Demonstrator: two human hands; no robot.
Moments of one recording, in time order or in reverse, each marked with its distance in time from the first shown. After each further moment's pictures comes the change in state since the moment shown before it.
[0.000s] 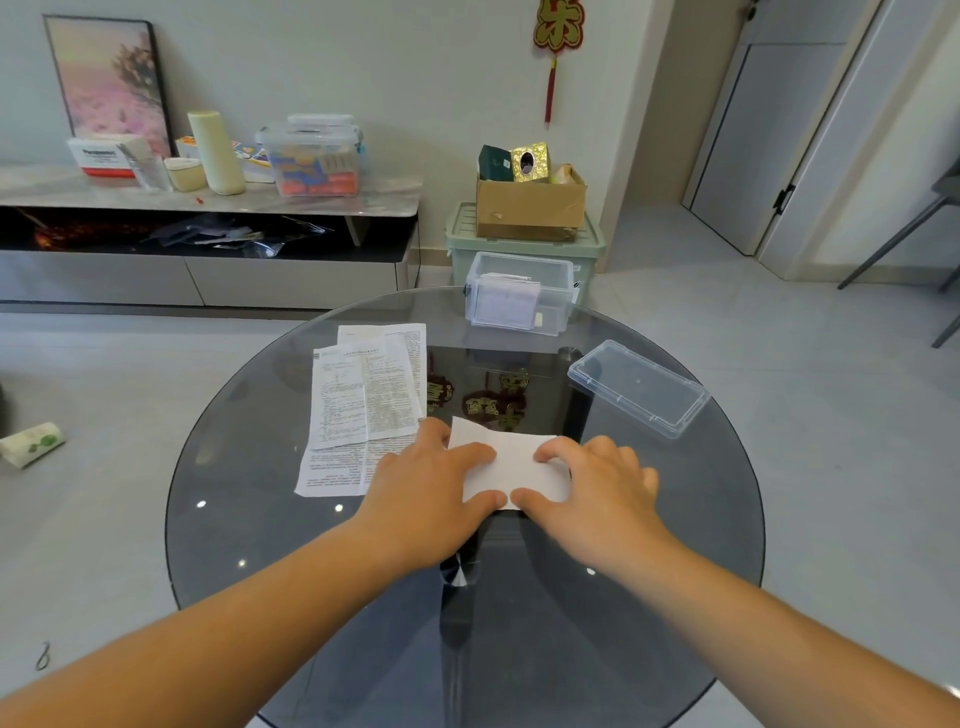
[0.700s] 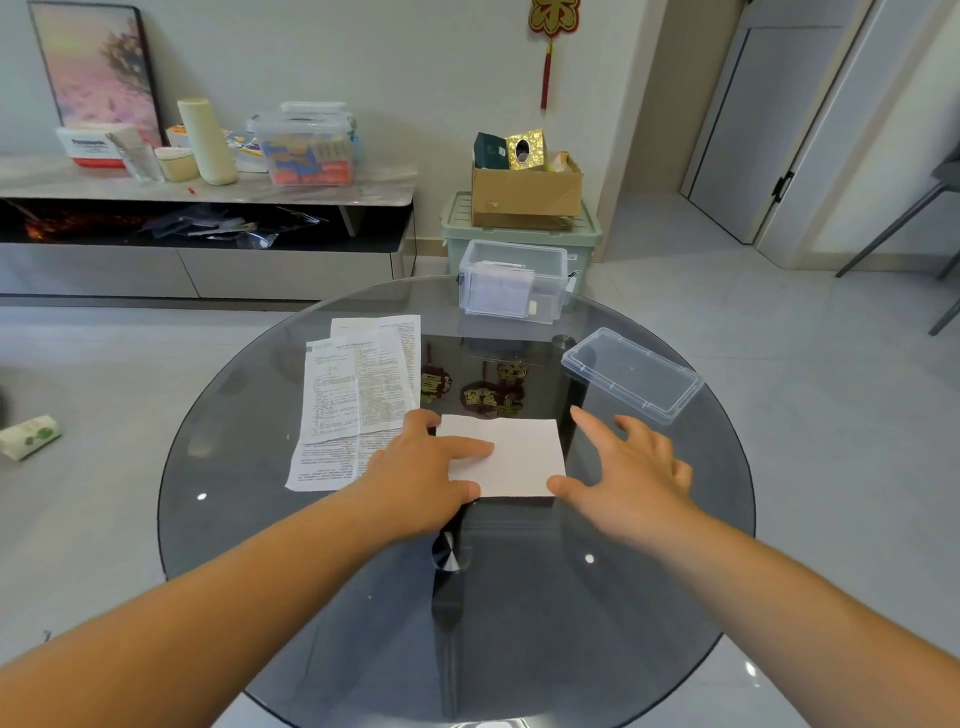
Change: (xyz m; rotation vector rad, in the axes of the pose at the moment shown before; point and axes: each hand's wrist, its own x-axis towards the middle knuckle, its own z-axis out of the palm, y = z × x) left_hand 0.005 -0.003 -0.005 -0.194 -0.148 -0.059; right_hand 0.002 0.026 -0.019 -0.023 -0.155 0.124
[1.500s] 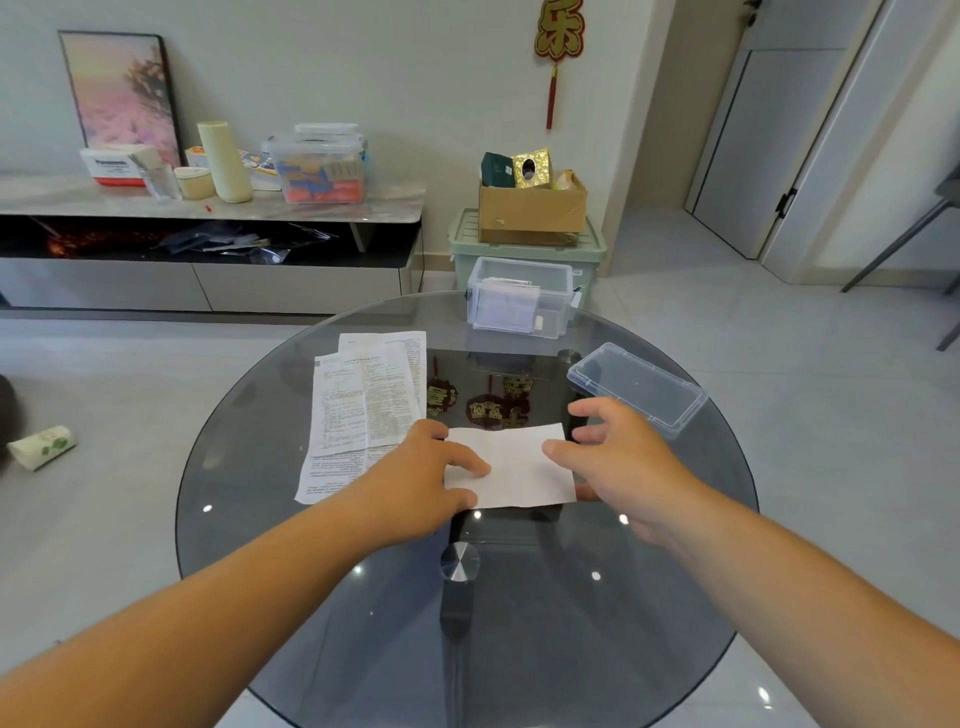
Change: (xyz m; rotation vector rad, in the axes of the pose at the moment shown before) left_hand 0.002 -0.012 -0.009 -0.038 0.016 0.075; right_hand 0.013 -0.017 -0.012 0.829 -0.037 0.043
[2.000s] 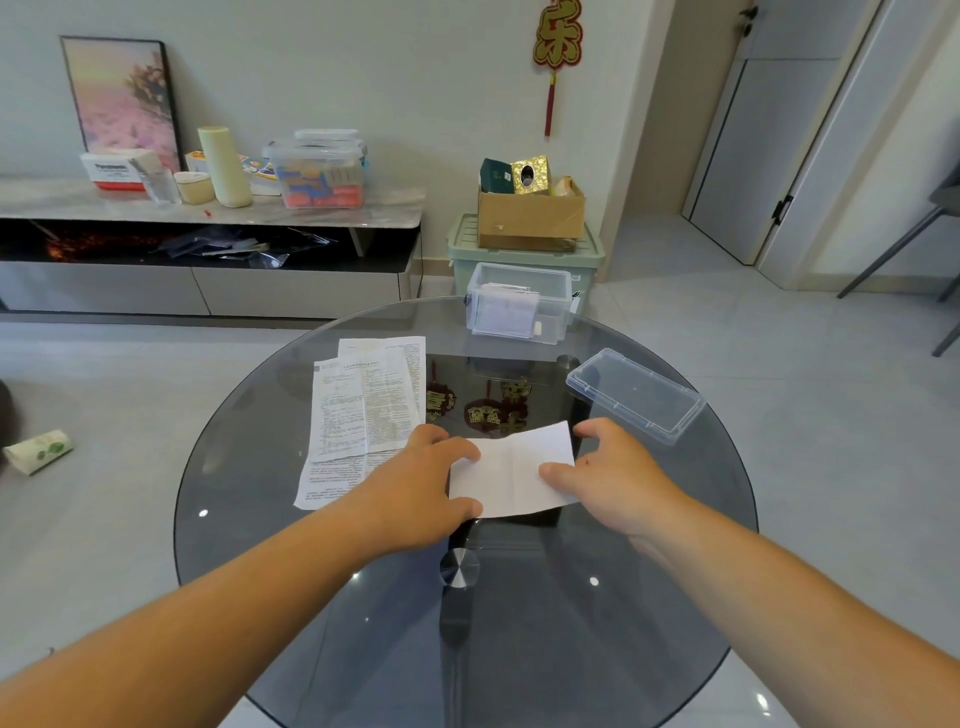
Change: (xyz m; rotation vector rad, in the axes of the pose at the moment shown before) left_hand -0.004 0.005 0.000 0.059 0.022 0.018; right_hand -0.003 0.003 0.004 -0.164 -0.005 -0.009
